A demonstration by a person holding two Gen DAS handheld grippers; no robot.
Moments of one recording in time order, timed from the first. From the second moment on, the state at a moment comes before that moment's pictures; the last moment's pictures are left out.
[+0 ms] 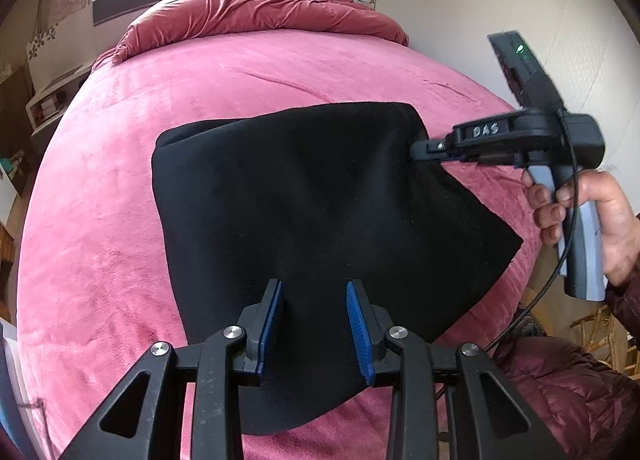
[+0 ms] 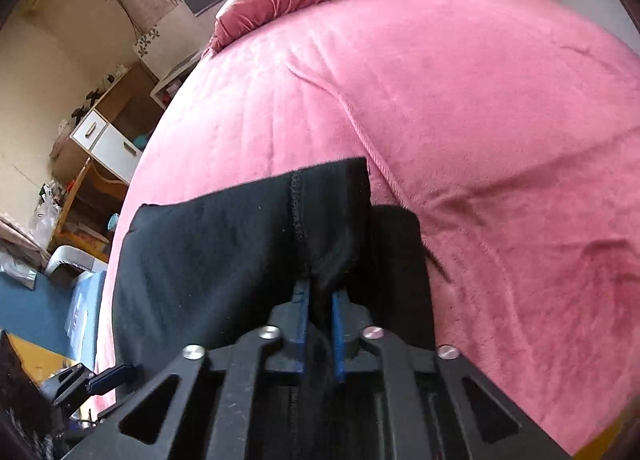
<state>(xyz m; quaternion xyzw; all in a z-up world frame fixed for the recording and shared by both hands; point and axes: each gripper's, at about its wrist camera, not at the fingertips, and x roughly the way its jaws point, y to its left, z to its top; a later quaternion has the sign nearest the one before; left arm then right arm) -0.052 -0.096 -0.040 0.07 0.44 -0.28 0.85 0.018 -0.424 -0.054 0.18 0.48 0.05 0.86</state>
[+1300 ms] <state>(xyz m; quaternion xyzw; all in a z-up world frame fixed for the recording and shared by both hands) 0.007 -0.064 -0.027 -0.03 0.44 -0.22 0.87 -0.078 -0.426 -0.039 0.15 0.50 0.08 0.85</state>
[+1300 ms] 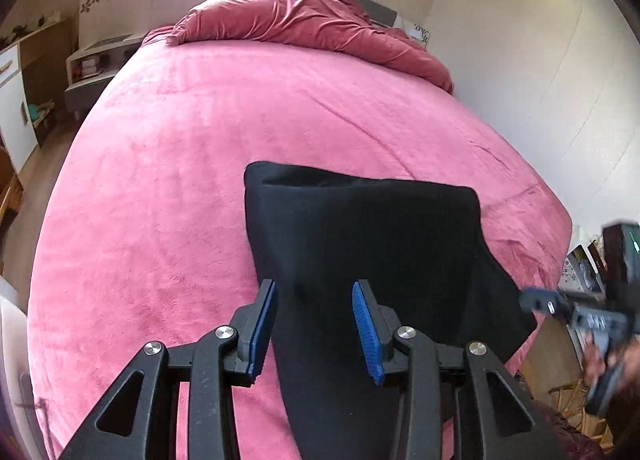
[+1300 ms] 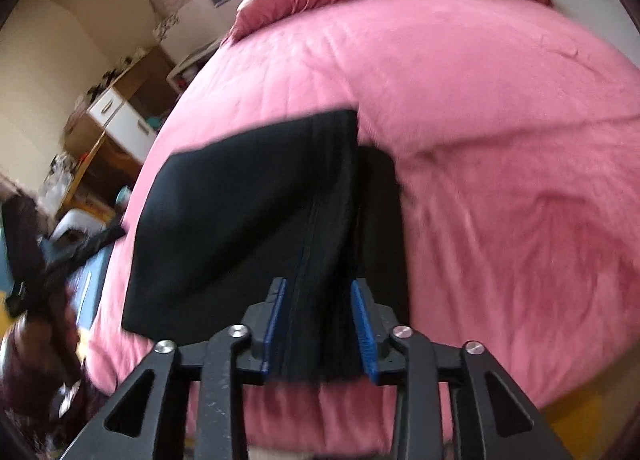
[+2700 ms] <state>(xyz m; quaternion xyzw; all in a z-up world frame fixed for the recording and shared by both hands) 0.062 -0.049 -0.082 -0.12 0.52 -0.30 0.79 -0.015 -0.480 -0.080 0.28 0.50 0.11 0.81</state>
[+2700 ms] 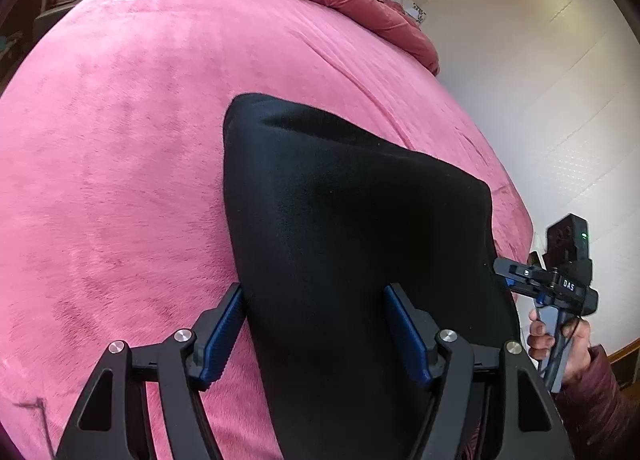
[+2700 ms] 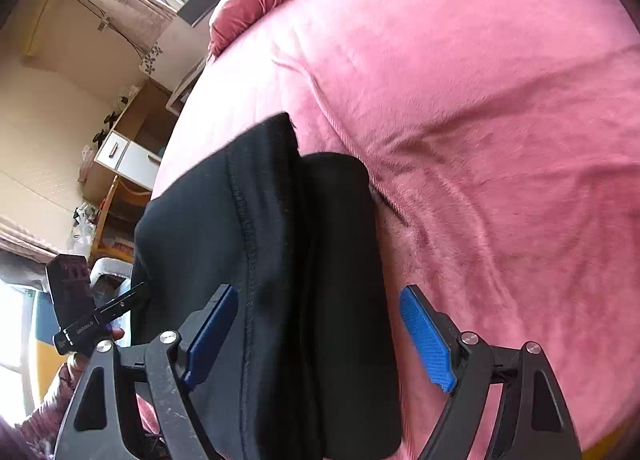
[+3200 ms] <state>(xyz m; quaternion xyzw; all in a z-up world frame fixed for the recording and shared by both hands) 0.064 -0.053 -0.105 -0.19 0.53 -0.33 0.76 0.000 -0.460 -0.127 0.27 0.52 0.20 0.78</state>
